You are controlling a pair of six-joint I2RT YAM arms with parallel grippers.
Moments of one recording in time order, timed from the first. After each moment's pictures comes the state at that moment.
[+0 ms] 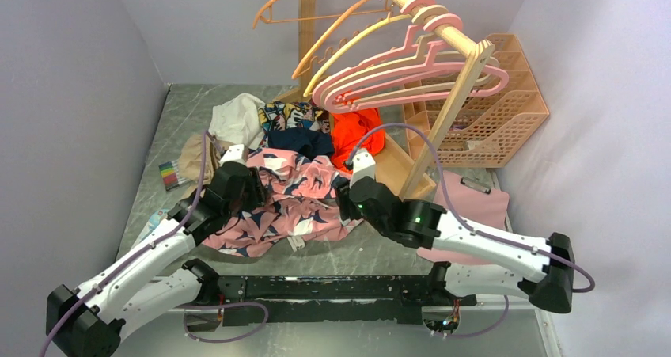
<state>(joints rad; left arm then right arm) -0.61 0.86 0.65 -0.48 -0.30 -0.63 1.14 1.08 0.87 -0.41 0.57 0.40</state>
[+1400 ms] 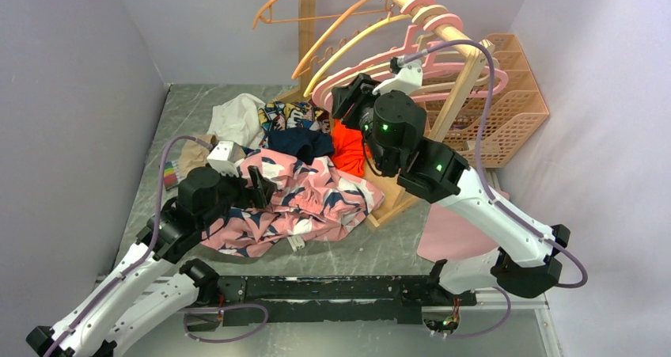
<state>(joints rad) -0.61 0.63 0.71 -0.46 -0.13 -0.45 1.03 1.30 1.64 -0.39 0.77 0.54</state>
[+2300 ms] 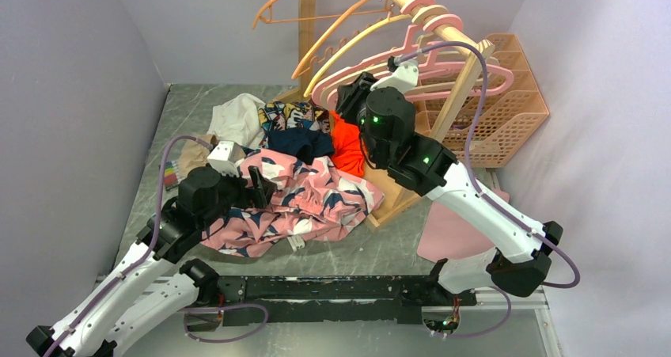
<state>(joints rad) -0.61 0.63 0.71 -0.46 -0.13 -0.44 0.95 1.34 1.58 -0.33 0.77 0.56</state>
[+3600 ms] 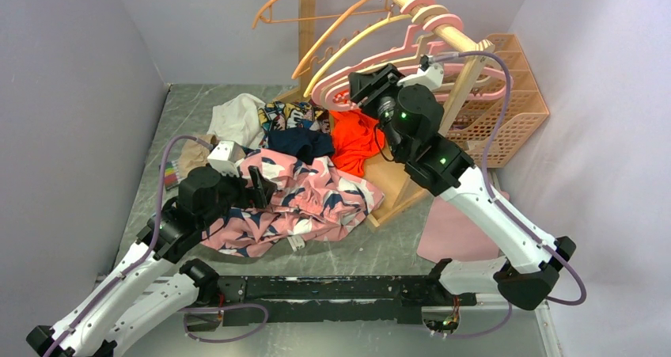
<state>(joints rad) -0.61 0.63 0.71 -0.46 -0.13 -0.44 0.81 1.24 1.47 -0.20 0.61 0.72</state>
